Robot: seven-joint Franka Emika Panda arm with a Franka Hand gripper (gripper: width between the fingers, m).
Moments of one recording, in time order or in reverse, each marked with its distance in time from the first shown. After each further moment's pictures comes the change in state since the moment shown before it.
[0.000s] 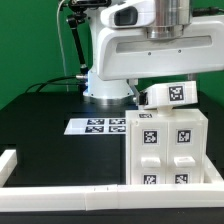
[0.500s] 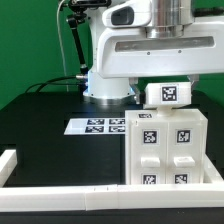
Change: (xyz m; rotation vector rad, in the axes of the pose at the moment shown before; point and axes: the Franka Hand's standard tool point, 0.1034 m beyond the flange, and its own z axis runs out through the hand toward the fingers) arm -0.002 -0.004 0.000 0.008 -0.011 0.245
